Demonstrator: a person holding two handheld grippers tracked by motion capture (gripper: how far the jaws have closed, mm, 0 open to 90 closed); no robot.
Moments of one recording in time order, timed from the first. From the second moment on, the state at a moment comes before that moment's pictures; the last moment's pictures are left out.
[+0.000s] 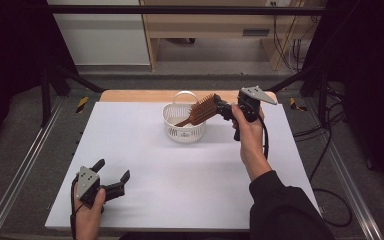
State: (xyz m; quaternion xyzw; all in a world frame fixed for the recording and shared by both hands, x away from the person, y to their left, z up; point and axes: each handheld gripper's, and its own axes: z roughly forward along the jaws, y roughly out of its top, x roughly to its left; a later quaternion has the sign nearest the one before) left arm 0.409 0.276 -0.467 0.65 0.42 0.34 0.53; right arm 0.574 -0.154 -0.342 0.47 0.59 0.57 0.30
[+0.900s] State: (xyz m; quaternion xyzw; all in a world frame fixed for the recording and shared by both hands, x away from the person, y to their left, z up) left arm 0.403 0.278 -0.463 0.66 0.38 0.33 0.56; right arm 0.528 -0.217 -0.317 0.42 0.59 0.60 0.33
